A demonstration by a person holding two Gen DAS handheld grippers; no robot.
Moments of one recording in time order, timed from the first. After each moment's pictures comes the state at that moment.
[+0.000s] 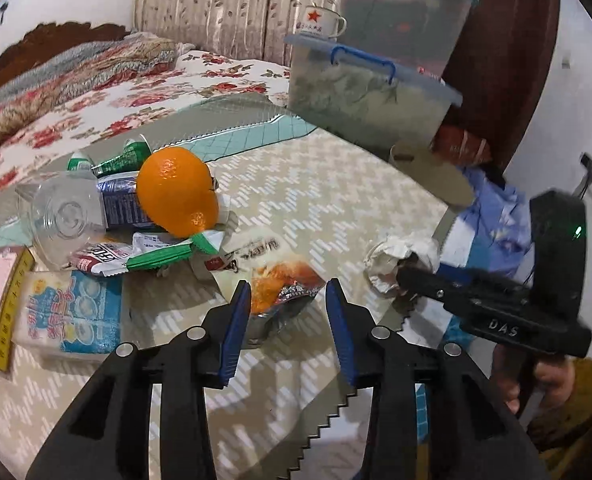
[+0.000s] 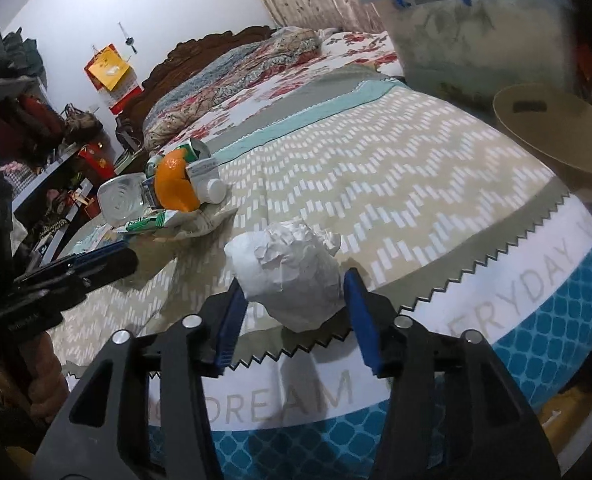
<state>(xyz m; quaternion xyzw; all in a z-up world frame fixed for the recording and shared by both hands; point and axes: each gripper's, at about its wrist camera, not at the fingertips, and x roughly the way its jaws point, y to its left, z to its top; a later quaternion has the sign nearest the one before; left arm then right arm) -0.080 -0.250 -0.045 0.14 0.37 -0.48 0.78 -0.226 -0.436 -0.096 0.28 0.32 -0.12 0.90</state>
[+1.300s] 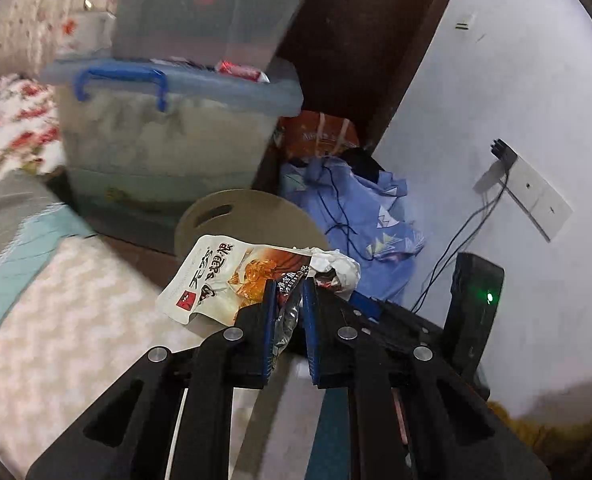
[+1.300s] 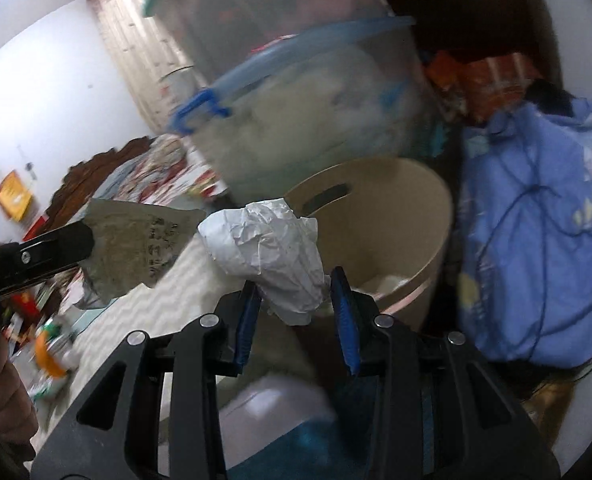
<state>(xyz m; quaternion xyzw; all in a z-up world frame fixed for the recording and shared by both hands) -0.128 -0.553 0.002 0.15 0.37 -0.70 0.59 -0.330 -0.637 -0.101 0.34 0.18 -0.36 0.85</state>
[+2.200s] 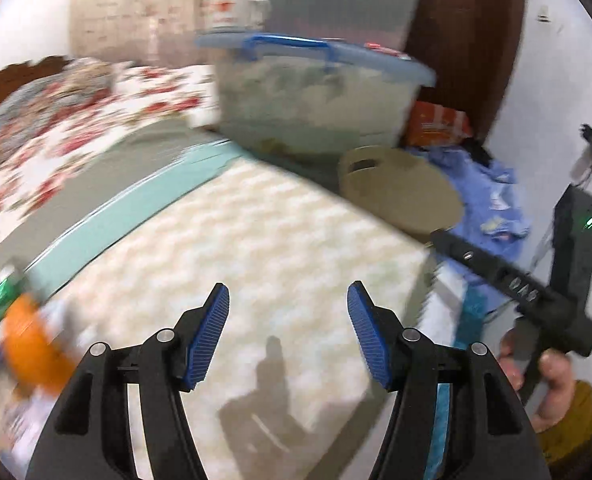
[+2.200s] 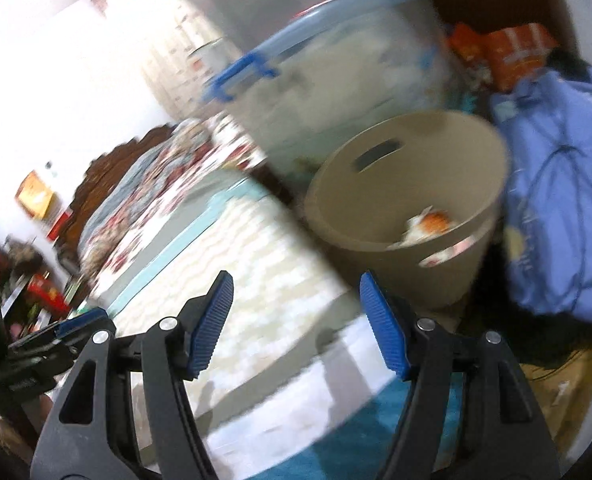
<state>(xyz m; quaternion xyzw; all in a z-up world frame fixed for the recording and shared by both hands) -0.078 -0.400 -0.034 0.20 0.35 -0.52 0.76 -0.288 -0.573 -0.102 0.37 0.19 -0.28 0.86</state>
